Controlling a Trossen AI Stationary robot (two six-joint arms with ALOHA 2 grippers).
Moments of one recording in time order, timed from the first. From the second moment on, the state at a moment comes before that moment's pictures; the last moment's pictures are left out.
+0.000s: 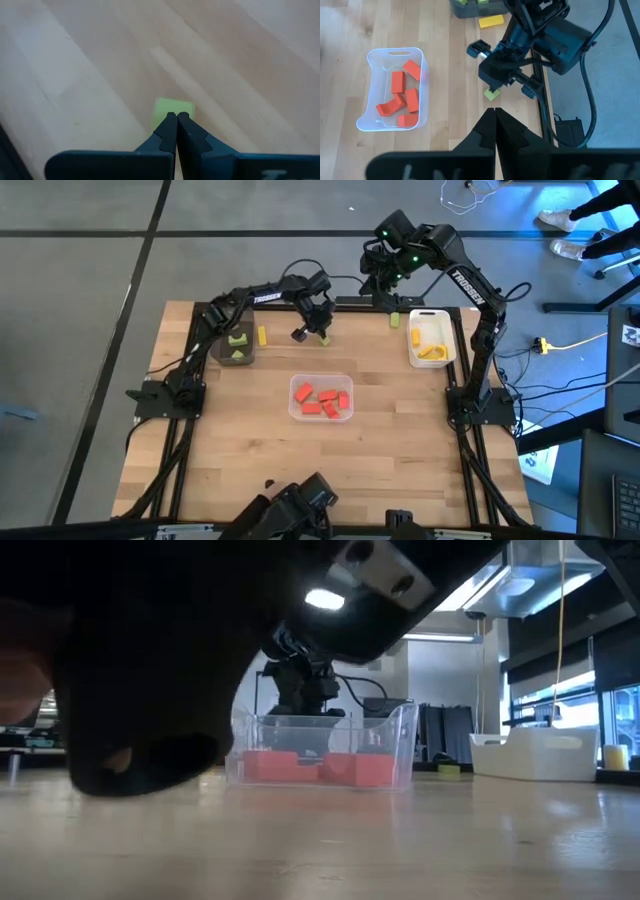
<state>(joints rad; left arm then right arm) 0.68 2.33 1.88 -0.80 0.51 1.32 -0.65 1.90 2.36 -1.47 -0.36 -0.51</state>
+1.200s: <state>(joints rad) 0.72 2.38 1.93 -0.81 0.69 1.26 -0.65 1.90 2.36 -1.47 -0.36 -0.51</state>
